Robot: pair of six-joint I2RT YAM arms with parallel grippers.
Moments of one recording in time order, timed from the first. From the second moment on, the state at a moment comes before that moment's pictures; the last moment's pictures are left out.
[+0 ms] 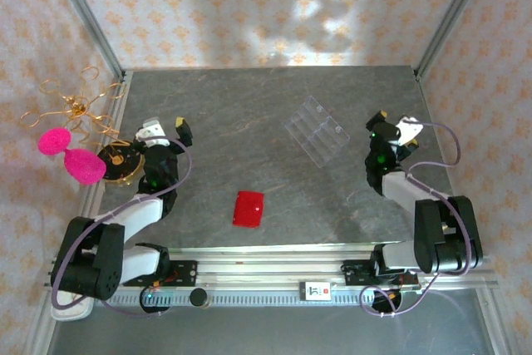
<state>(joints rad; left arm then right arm) -0.12 1.20 0.35 0.78 -0.45 -0.23 0.08 1.34 0.58 0.41 0.65 0.58</state>
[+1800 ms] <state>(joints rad) -0.22 1.25 0.51 0.69 0.45 -0.95 0.21 1.64 0.96 -0.09 -0.18 0.24</state>
